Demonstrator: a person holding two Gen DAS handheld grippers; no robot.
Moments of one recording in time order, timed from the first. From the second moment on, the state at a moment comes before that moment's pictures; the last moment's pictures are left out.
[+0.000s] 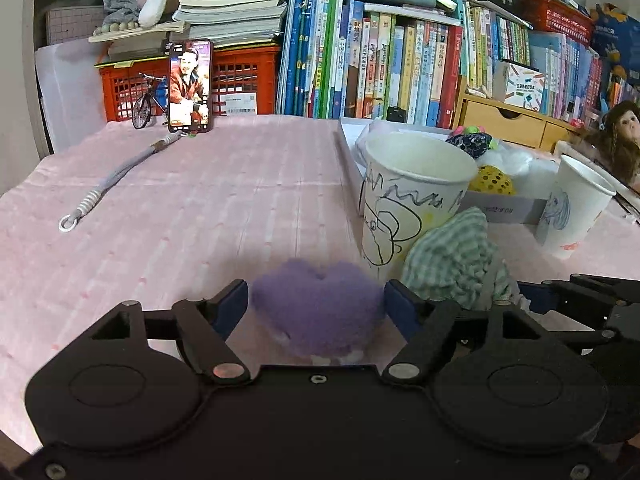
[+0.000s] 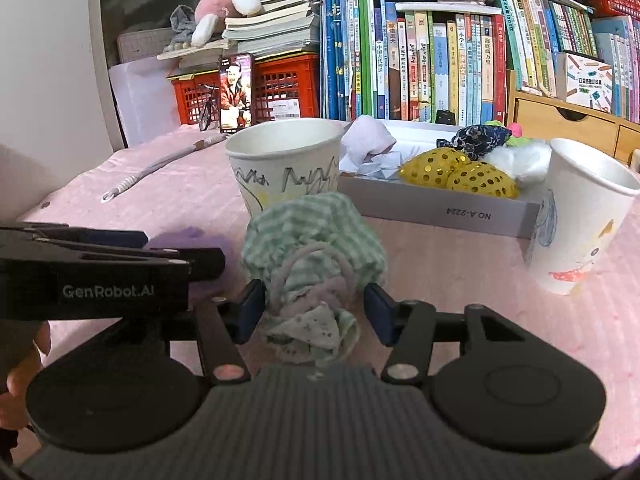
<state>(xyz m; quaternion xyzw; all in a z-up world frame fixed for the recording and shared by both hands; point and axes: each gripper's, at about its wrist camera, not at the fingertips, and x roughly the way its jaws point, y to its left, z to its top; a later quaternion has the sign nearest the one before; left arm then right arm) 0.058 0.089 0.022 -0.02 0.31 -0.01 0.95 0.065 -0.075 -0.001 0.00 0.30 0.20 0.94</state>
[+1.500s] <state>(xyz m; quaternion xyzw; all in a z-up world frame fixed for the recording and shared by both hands) 0.034 0.090 0.098 -0.04 0.25 -0.04 0.97 0.051 -0.116 0.051 0.02 0.25 0.19 0.95</state>
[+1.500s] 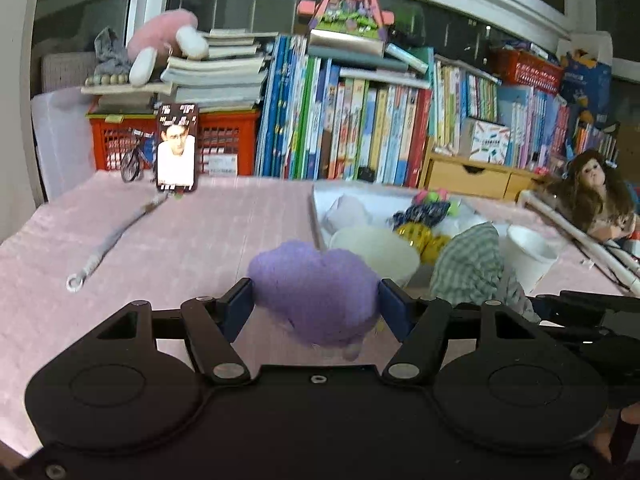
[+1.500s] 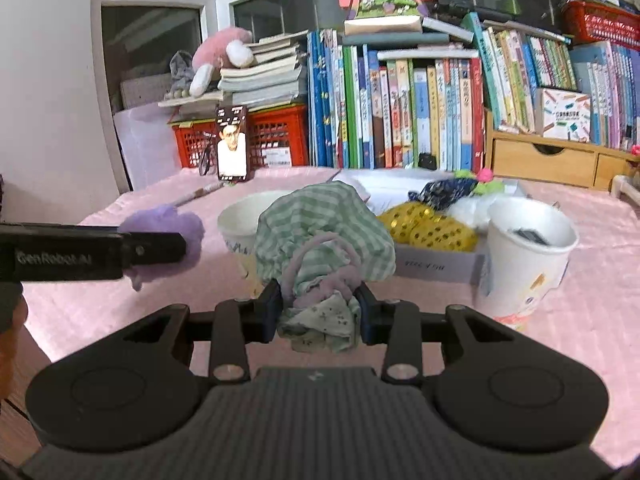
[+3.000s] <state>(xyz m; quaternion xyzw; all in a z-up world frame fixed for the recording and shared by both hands) 0.303 0.019 0.128 -0.05 0.38 -0.05 0.92 0.265 -0.179 0.107 0.08 0.35 0.14 0.92</state>
